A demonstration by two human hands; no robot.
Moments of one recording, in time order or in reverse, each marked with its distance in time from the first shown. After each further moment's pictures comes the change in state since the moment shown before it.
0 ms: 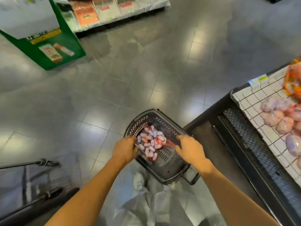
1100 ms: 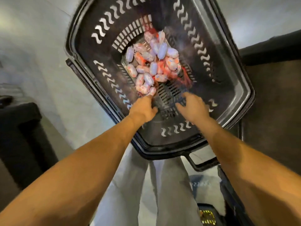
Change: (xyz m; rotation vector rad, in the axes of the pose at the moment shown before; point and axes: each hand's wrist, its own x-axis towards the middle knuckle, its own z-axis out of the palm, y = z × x) left_hand 0.193 0.002 0.425 -0.451 -0.367 -0.403; right_hand 0.218 0.151 0.377 0.108 -0.438 0.050
